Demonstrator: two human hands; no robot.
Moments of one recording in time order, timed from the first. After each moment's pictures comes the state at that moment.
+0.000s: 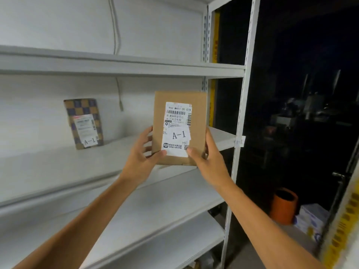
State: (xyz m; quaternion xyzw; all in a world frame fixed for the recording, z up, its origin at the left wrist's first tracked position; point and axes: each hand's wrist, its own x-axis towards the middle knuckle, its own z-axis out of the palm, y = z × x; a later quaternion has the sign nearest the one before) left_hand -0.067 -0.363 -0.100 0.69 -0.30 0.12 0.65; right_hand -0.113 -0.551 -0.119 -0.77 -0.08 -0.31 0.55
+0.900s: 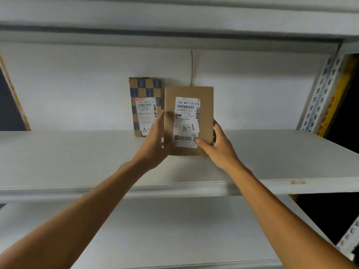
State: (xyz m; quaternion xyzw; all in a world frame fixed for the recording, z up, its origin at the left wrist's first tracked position) left_hand 0.156 -0.263 -0.133 0.85 -0.16 0.23 0.45; right_hand 0.180 -0.460 -0.138 -0.82 -0.18 -0.14 0.52
